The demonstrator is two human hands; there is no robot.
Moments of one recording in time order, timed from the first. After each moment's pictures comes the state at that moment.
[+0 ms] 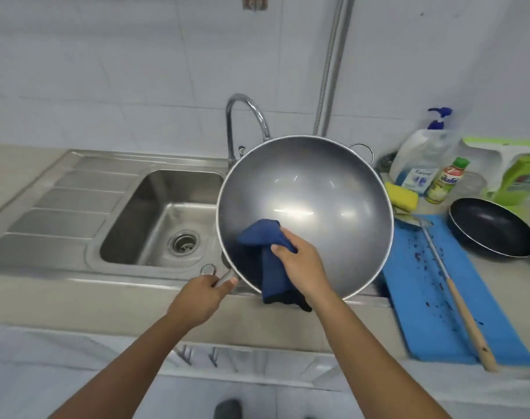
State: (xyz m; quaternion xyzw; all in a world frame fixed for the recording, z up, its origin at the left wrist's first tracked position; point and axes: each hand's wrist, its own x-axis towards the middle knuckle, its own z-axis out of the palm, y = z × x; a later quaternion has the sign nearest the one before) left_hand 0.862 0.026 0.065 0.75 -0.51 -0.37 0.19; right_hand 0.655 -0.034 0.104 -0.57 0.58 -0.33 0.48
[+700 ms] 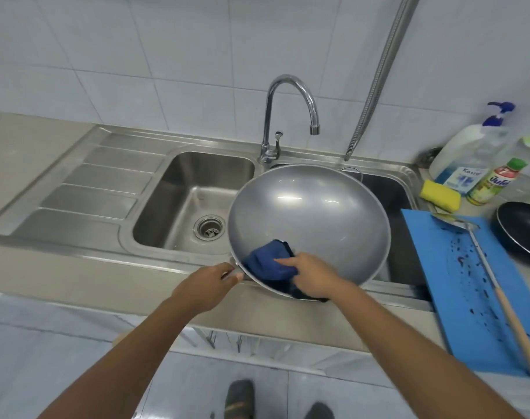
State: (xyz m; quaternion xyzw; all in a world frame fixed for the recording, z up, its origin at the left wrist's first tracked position) left_hand 0.939 0.025 0.050 0.74 -0.57 -0.34 0.08; right_hand 0.700 -0.061 0.044 -0.81 0.50 0.06 0.29
